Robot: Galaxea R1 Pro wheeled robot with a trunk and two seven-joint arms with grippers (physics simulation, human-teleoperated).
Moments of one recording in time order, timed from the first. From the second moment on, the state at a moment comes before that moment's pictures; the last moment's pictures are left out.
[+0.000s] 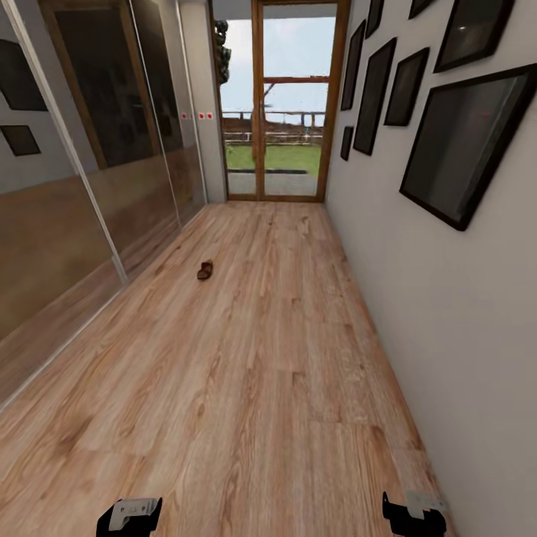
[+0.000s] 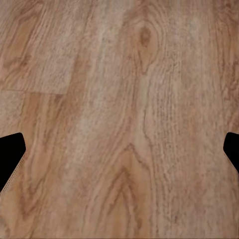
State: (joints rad) left arm -0.24 0.02 0.53 -0.47 -0.36 -0.40 -0.21; right arm -0.46 -0.09 -0.02 -0.03 -0.03 -0.50 -0.21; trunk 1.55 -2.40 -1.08
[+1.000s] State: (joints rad) left arm -0.24 0.02 0.53 -0.47 -0.36 -0.40 -0.21; right arm -0.46 -0.08 -0.02 -0.03 -0.03 -0.50 -0.21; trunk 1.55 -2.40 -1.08
